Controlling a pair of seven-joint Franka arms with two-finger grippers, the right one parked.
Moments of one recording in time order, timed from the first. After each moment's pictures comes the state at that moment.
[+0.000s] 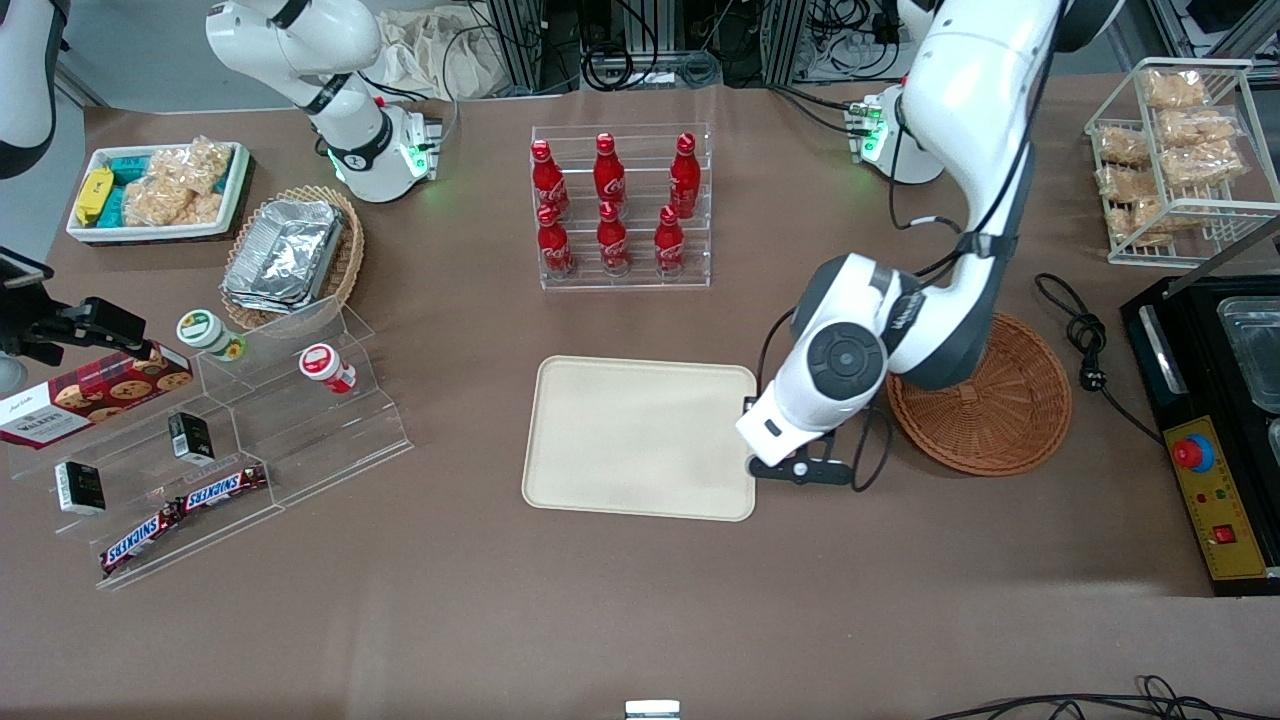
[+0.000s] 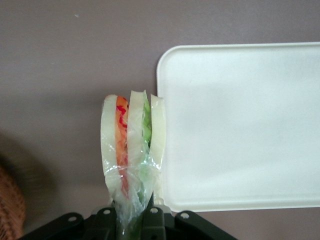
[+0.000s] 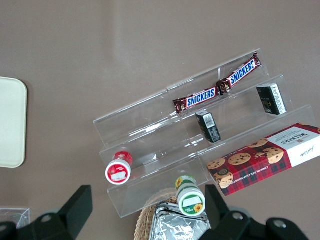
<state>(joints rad) -0.48 0.61 -0.03 -1.47 -0.04 2.00 -0.37</state>
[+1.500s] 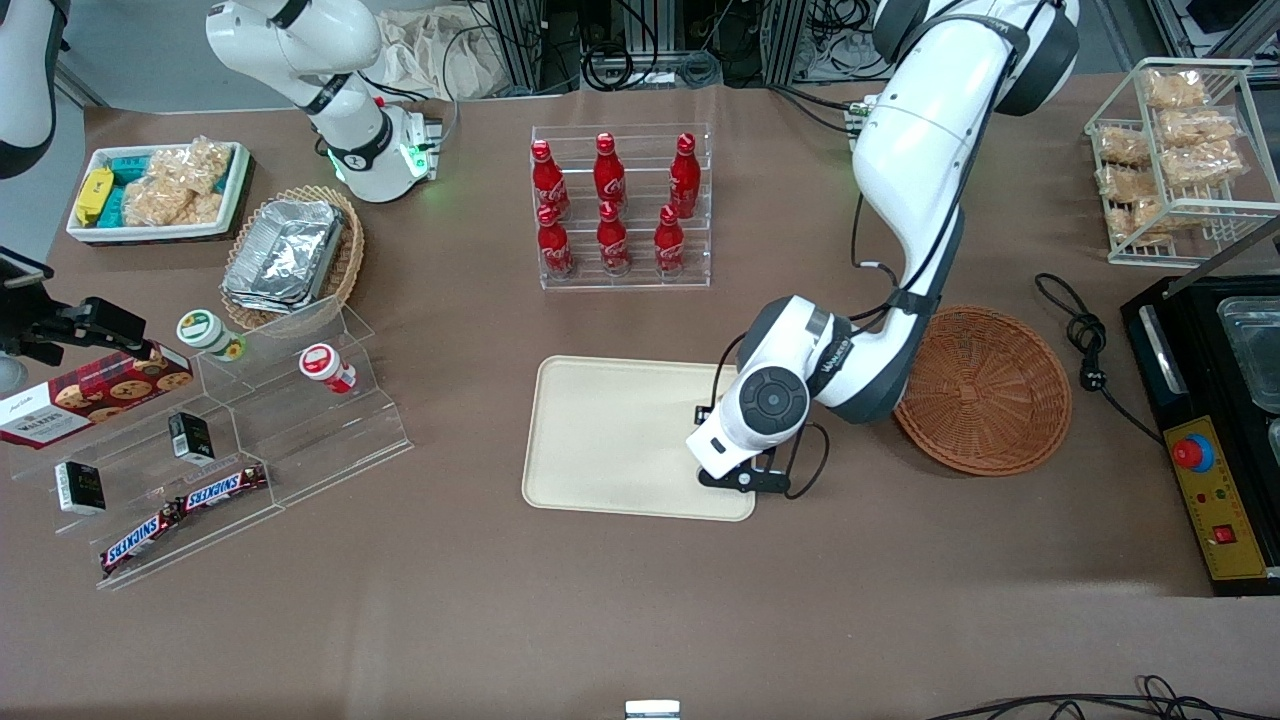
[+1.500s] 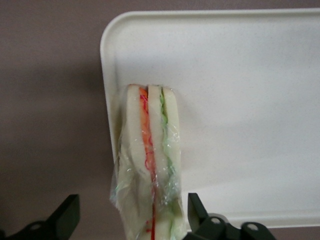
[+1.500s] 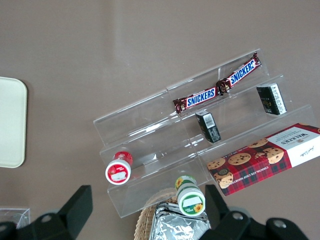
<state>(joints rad) -0.48 0.78 -0.09 -1.32 -0.04 1.94 -0.43</state>
